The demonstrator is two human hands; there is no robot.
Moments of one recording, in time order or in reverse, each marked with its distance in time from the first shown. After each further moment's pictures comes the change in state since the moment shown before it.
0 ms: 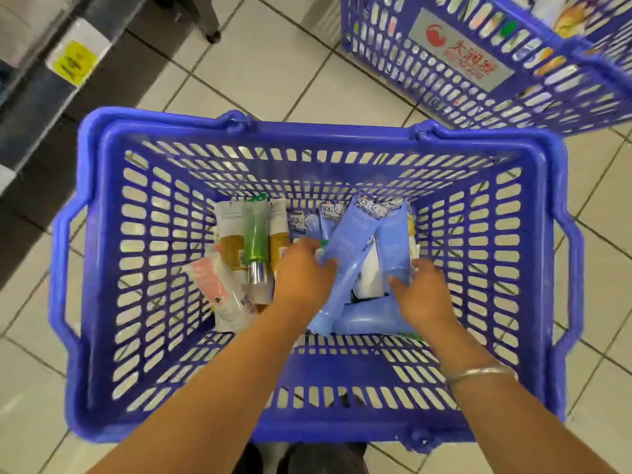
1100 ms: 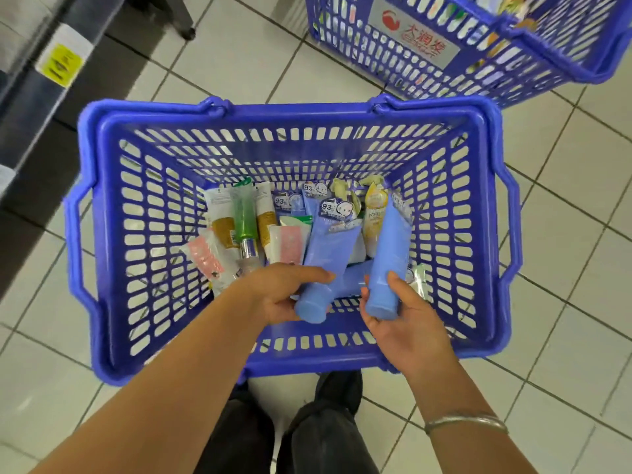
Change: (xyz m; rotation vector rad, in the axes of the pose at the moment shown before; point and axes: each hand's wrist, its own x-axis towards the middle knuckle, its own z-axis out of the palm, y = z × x) left_hand -0.043 -0.017 -0.014 -0.599 -0.540 -0.569; right_hand -0.104 0.012 -0.006 1.654 -0.267 0.456
